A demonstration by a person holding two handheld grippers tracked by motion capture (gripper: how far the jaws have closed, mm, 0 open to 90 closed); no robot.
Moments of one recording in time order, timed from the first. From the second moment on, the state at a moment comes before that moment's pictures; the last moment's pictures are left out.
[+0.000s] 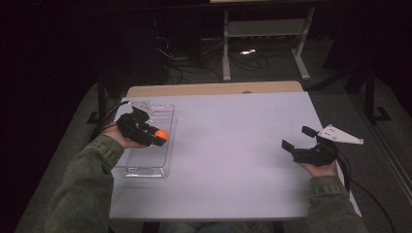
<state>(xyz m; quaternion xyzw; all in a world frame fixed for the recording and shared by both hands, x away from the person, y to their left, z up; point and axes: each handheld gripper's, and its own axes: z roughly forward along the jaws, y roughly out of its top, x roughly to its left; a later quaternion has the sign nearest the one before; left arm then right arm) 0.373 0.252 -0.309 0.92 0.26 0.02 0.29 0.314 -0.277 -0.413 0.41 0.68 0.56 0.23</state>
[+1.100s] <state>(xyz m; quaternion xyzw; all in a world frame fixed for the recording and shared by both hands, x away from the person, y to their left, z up) 0.365 0.260 -0.348 0.92 0.28 0.01 0.28 0.314 -0.278 -0.413 0.41 0.68 0.56 0.23</state>
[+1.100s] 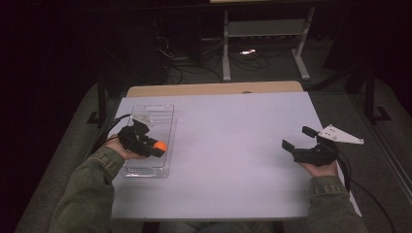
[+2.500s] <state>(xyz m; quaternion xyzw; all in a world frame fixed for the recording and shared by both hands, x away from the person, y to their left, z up) 0.367 0.273 -0.362 0.91 0.31 0.00 0.28 0.314 -0.278 -0.413 0.41 0.68 0.56 0.23</state>
